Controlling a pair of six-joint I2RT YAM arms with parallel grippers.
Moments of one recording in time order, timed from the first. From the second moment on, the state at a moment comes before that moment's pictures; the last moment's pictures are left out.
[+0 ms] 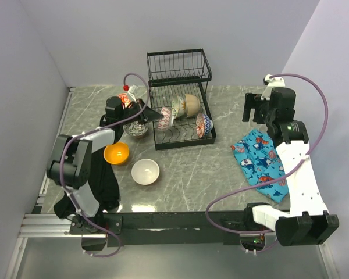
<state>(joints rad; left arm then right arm) -0.26 1.72 0.99 0.61 0.84 -0.84 0.02 1.13 1.30 -0.66 0.06 0.00</state>
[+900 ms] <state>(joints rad) -0.28 2.04 1.15 0.91 0.59 -1.25 0.02 1.18 1.31 -0.67 0.06 -0.01</state>
